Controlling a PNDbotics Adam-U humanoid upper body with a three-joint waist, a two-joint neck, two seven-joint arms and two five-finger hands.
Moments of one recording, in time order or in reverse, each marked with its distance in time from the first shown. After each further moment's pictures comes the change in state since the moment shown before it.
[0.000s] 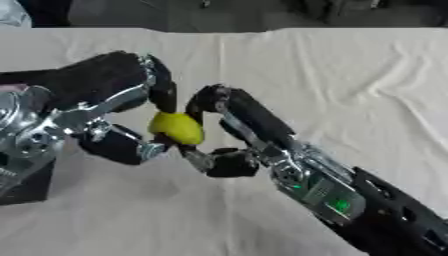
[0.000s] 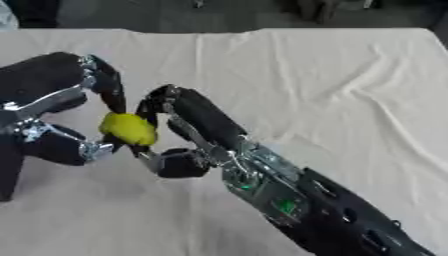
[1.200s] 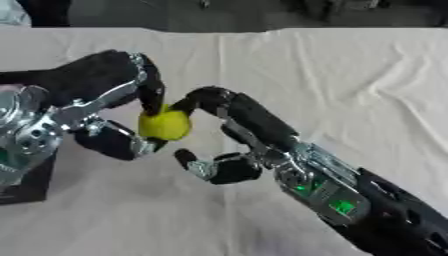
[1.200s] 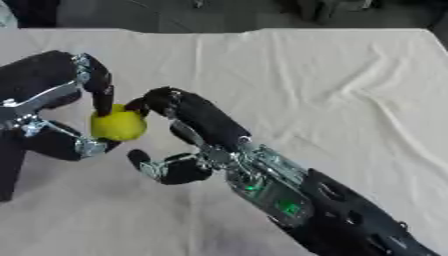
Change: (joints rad) left arm 0.033 0.009 0.025 0.044 -0.044 -0.022 0.019; right arm 0.009 -0.018 0.000 -0.011 0.048 0.024 0.051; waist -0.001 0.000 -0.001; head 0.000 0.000
